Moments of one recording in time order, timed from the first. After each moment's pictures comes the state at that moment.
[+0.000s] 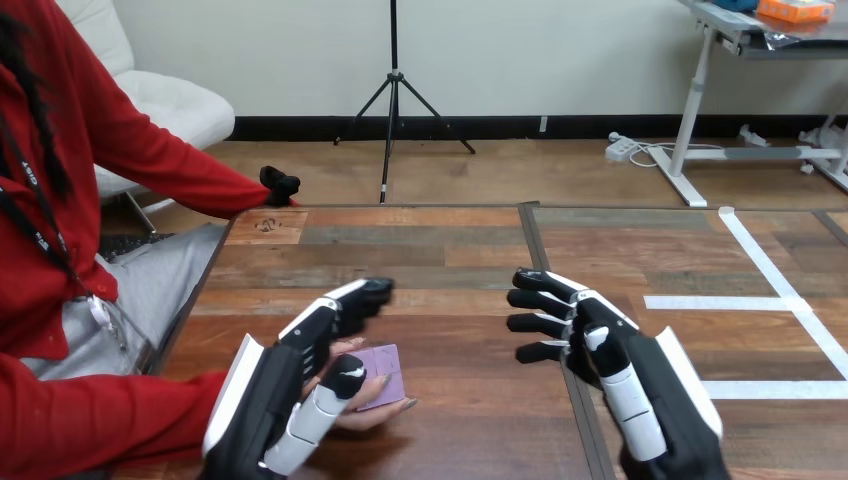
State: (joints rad) left arm 0.29 0.16 -0.10 0.11 0.03 -0.70 -0.16; right arm 0.36 -0.13 0.08 -0.16 0.05 -0.35 0.23
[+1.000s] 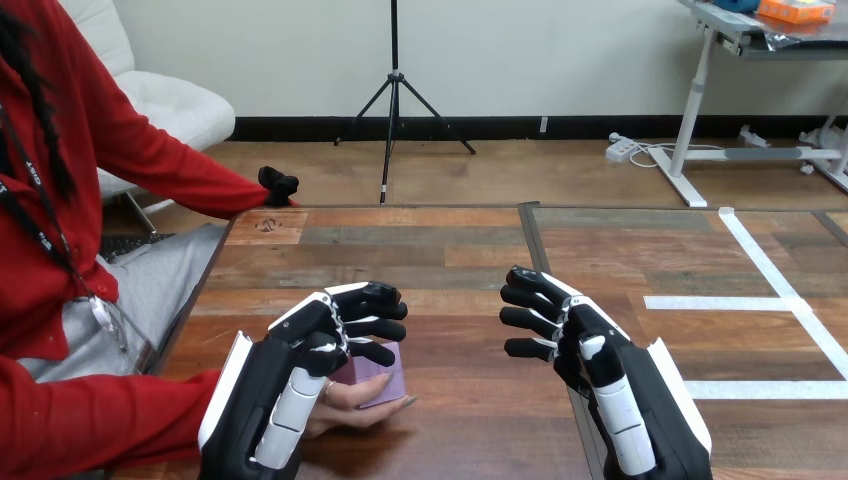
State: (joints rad) left arm 0.28 0.12 -0.10 0.11 -0.16 -0.67 -0.28; right arm 0.40 -0.10 0.11 -0.16 0.05 -0.40 0.23
